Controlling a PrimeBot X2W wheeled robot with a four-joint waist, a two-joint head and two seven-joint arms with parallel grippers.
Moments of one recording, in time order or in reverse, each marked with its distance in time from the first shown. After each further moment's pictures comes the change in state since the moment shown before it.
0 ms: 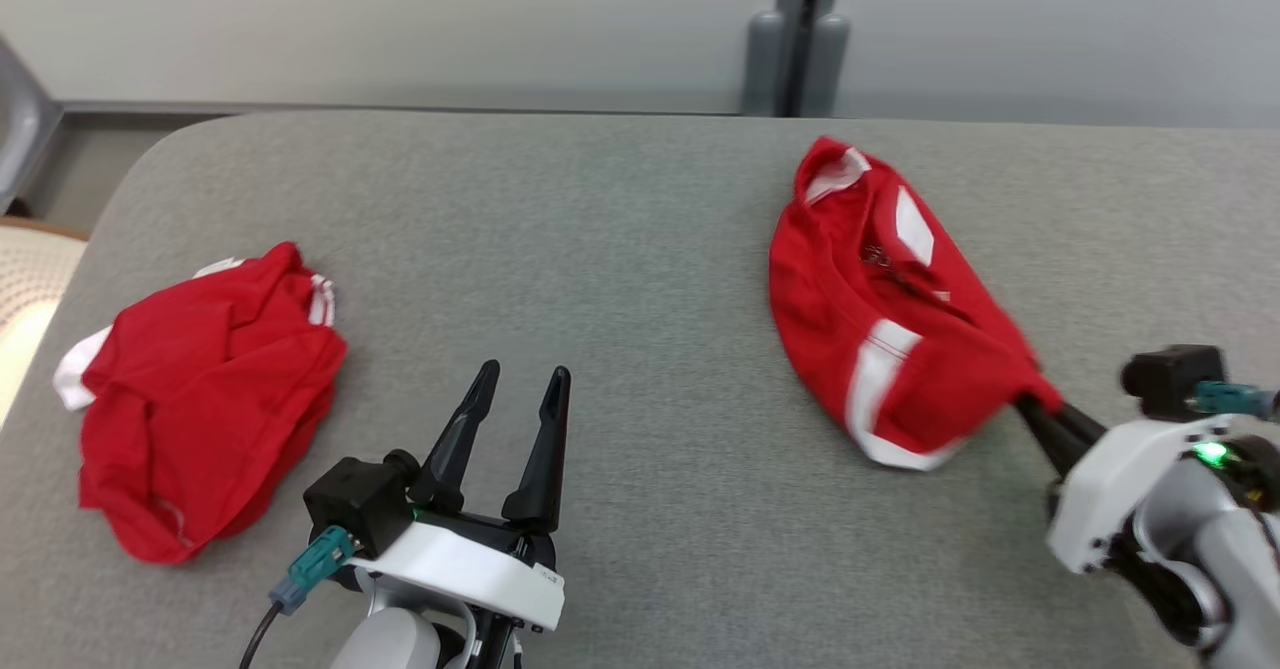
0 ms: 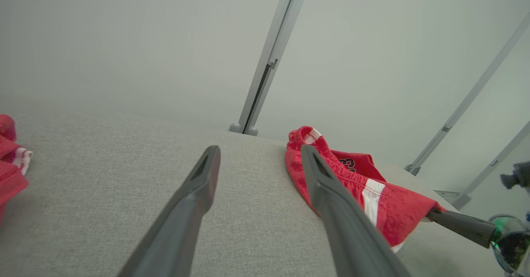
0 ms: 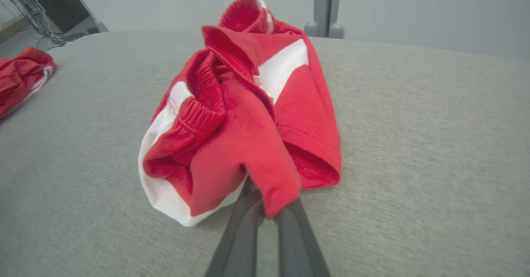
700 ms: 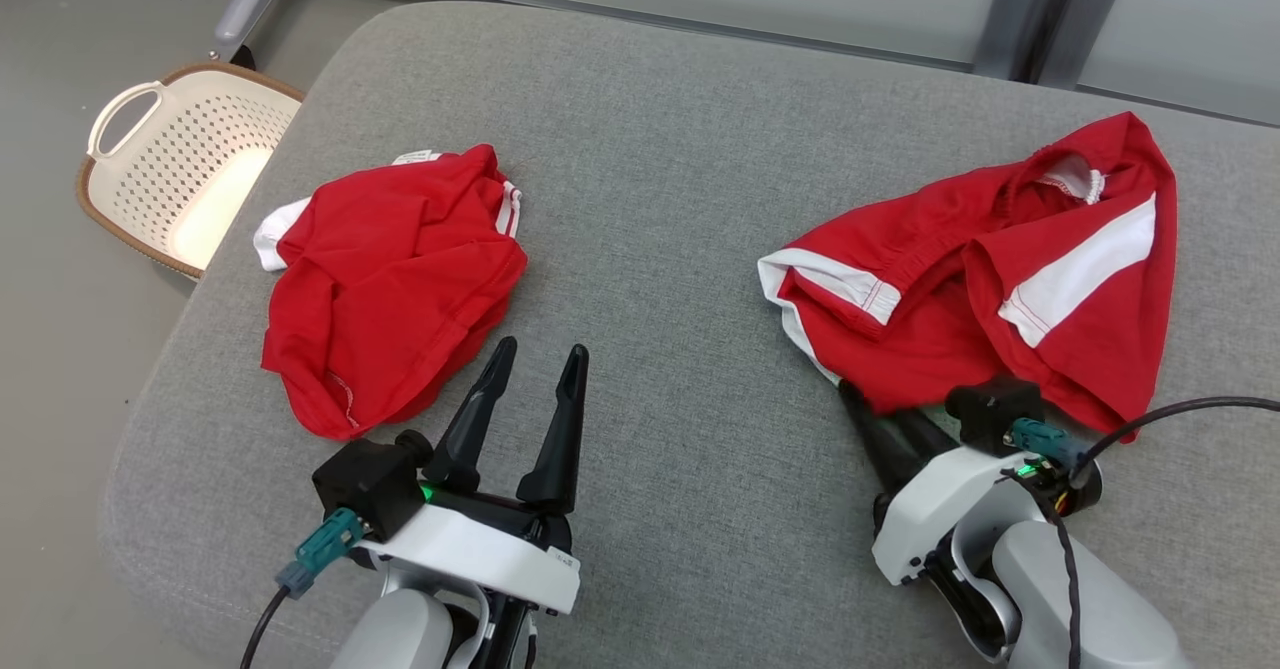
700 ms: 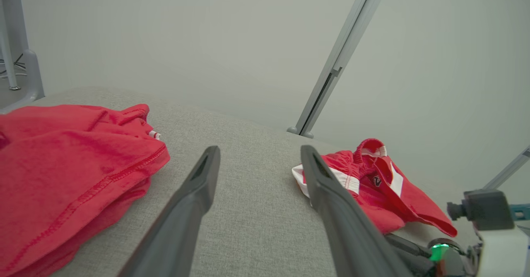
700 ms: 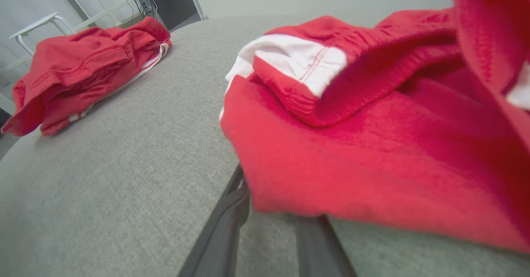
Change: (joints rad) left arm -0.029 0.000 -0.035 -0.028 -0.027 0.013 0.000; right arm -0.099 0.291 0.063 0.276 -0.181 0.000 -0.269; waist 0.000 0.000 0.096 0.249
